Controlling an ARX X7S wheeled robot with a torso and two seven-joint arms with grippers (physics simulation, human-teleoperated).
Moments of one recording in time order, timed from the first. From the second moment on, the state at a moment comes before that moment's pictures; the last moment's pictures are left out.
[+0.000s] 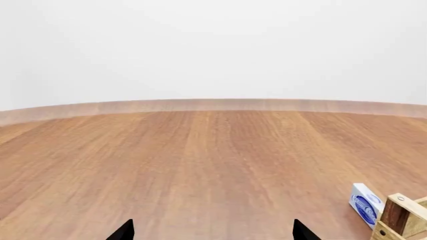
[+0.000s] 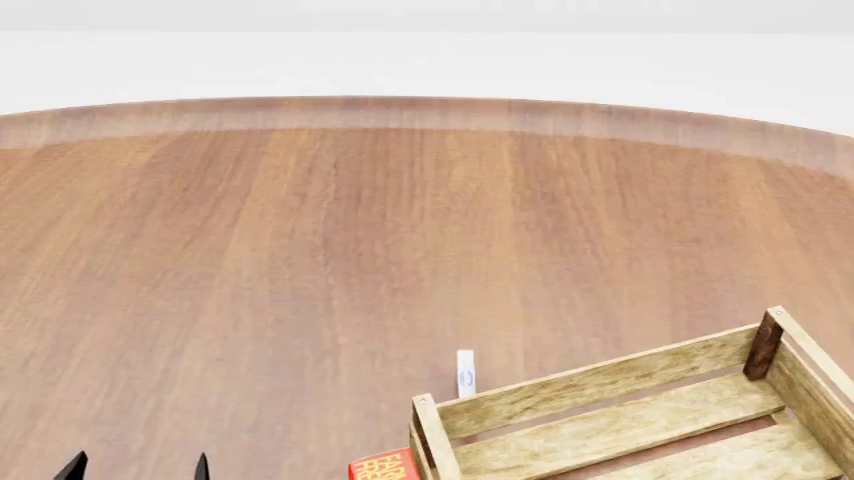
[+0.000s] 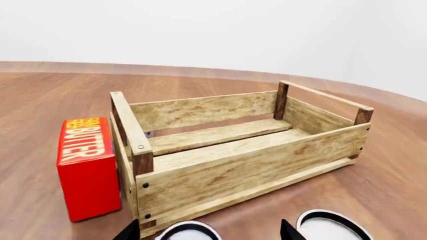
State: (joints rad) left arm -0.02 -0.21 0.24 0.01 -0.20 0.02 -0.26; right arm -0.60 0.20 -0.32 0.03 -0.06 -0.59 0.57
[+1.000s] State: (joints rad) left arm -0.02 -0.22 0.26 0.00 -0.22 0.03 -0.28; right arm -0.49 0.19 -0.43 0.33 0.08 -0.69 0.49
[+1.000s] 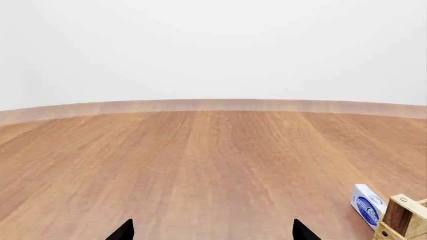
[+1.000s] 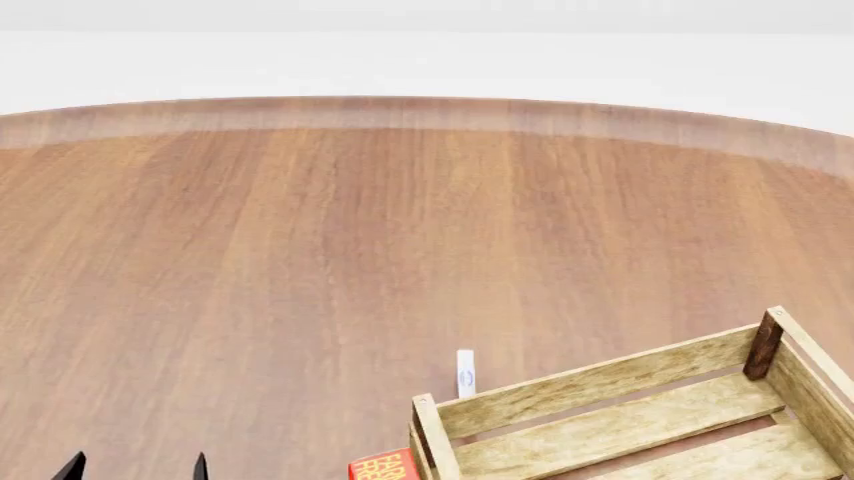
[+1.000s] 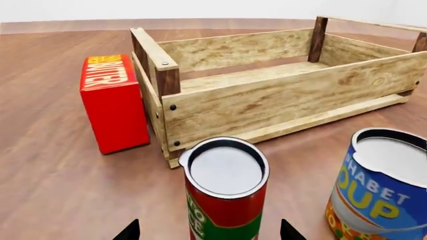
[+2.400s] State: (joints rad) left arm -0.03 -0.24 0.29 0.00 -0.23 0.05 -0.31; right arm -0.38 0.19 -0.46 0.43 0.19 -0.65 0.46
